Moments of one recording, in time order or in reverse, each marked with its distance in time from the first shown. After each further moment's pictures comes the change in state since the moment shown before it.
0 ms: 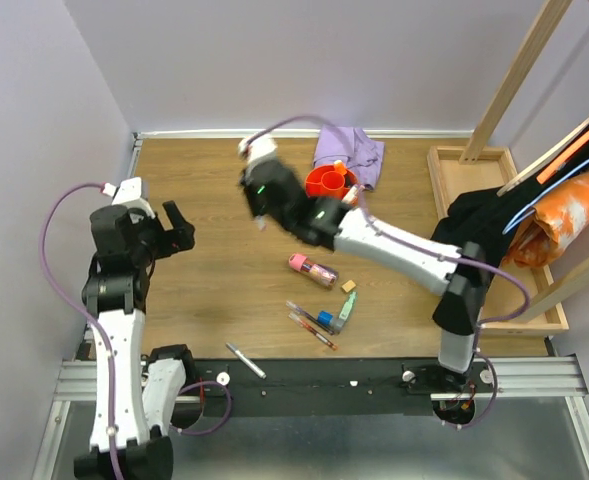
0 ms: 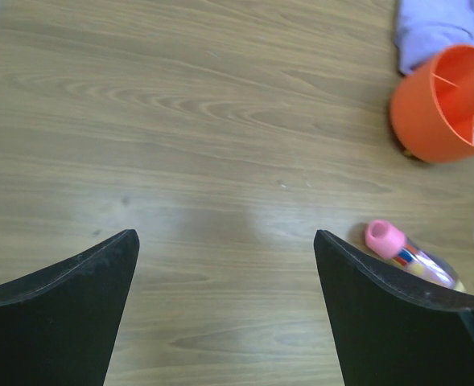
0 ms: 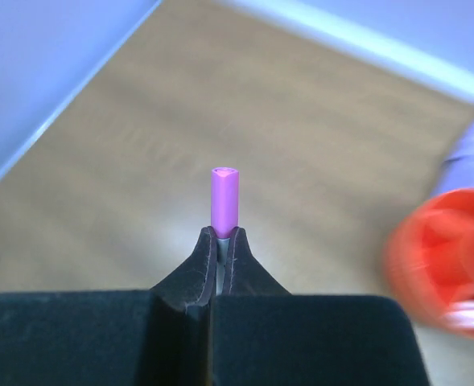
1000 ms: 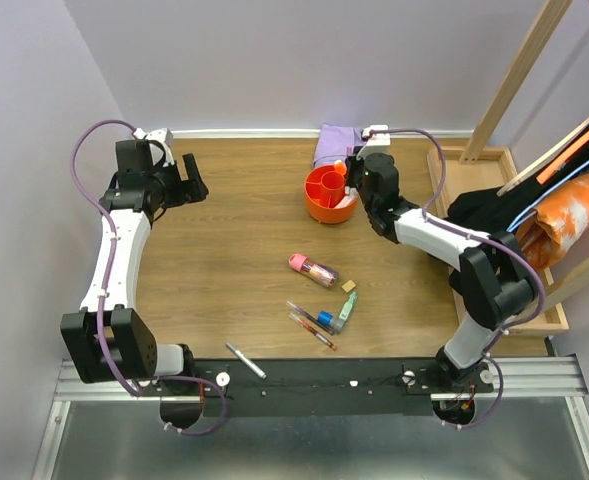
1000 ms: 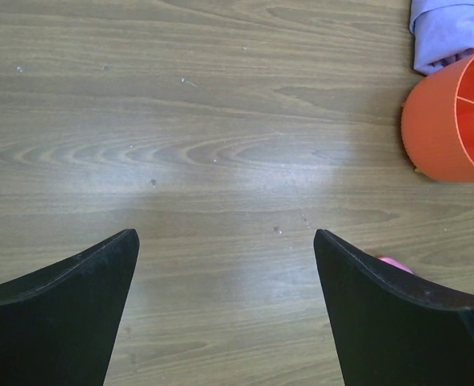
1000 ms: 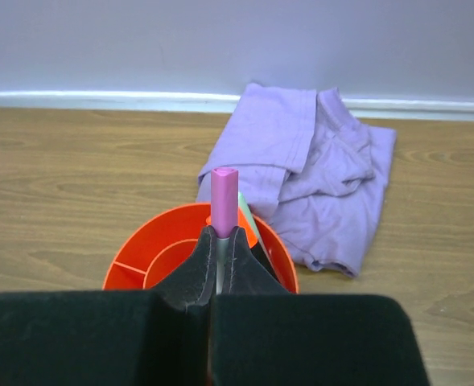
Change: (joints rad) left arm -0.070 0.626 0.318 0.101 0.089 0.047; right arm -0.569 -0.198 -0.692 0.774 -0.079 -0.062
